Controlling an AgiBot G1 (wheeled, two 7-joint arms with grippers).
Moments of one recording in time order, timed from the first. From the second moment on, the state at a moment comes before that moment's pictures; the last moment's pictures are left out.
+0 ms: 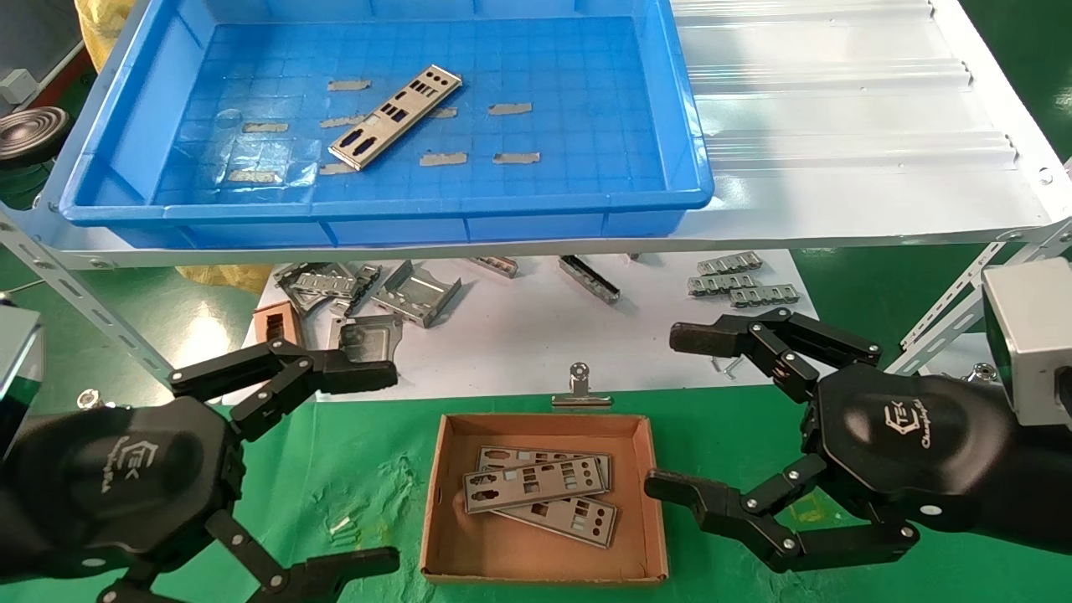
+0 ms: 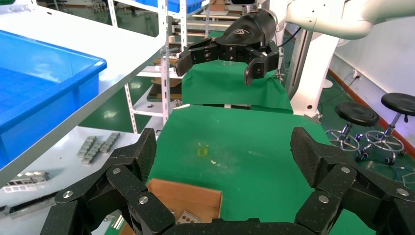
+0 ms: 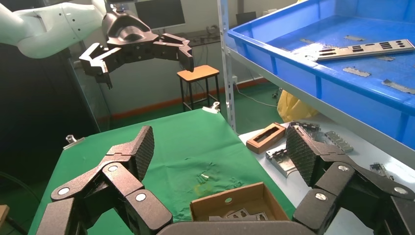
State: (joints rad) left arm -1.07 0.61 0.27 -1.29 0.73 1.50 -0.19; right arm 1.07 -0.54 -0.40 1.21 -0.61 -1.40 0.10
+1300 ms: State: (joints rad) left arm -1.07 0.61 0.28 -1.28 0.73 1.50 -0.19; right arm 1.07 -0.54 -0.40 1.21 -0.61 -1.40 0.10
